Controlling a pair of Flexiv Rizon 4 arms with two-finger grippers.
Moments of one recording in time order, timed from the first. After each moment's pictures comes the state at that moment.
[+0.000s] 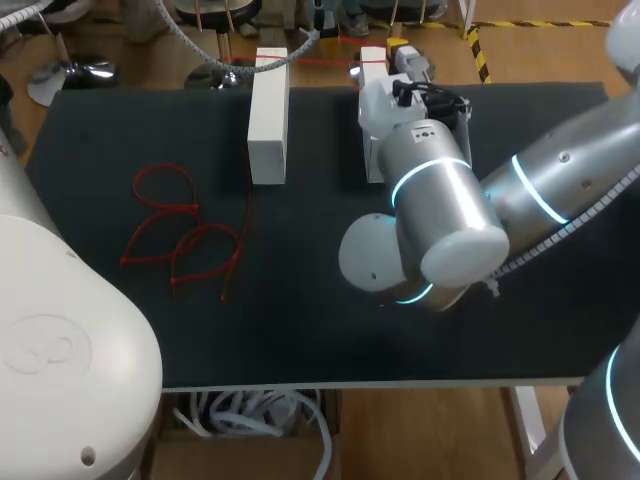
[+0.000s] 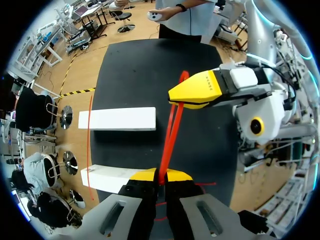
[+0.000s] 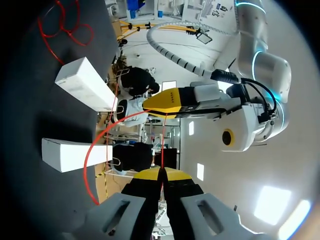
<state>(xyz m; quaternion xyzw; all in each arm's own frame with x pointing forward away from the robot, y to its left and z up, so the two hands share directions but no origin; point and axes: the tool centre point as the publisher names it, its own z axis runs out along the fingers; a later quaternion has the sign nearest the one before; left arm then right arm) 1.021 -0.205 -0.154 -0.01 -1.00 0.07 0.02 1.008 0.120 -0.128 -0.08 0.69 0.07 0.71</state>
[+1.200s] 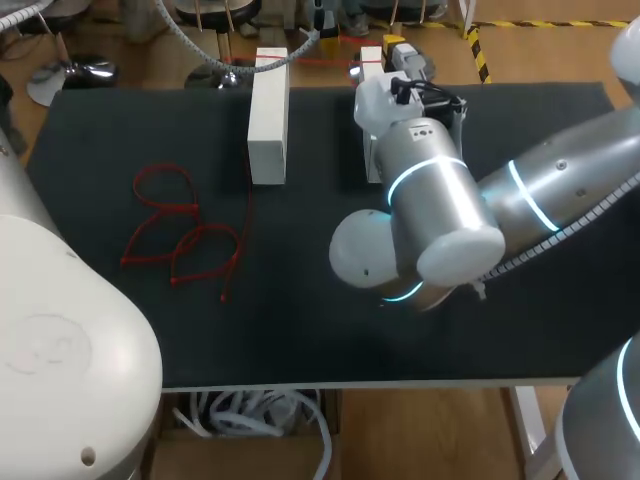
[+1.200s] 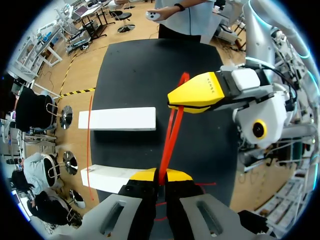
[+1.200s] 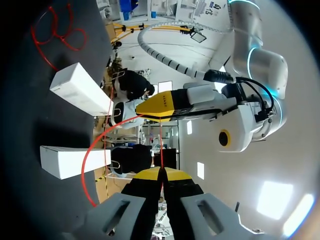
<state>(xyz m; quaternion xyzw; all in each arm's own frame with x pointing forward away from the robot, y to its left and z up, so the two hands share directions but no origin) 1.021 -0.205 -0.154 -0.01 -1.00 0.07 0.02 1.010 0.124 -0.122 -0.07 0.69 0.09 0.72</state>
